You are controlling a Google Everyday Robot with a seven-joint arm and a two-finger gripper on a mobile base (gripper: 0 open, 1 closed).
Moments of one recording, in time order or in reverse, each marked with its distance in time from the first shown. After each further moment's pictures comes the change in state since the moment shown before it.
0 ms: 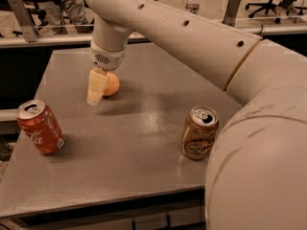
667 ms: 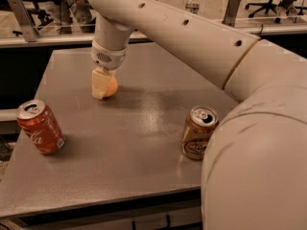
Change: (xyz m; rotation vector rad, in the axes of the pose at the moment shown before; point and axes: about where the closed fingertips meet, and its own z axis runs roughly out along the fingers) arm 0.002 -0.003 0.001 -0.018 0.006 -0.002
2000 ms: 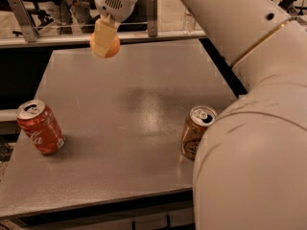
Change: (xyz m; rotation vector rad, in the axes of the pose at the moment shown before) arm -0.020 -0.012 -0.129 0.024 -0.108 -0.119
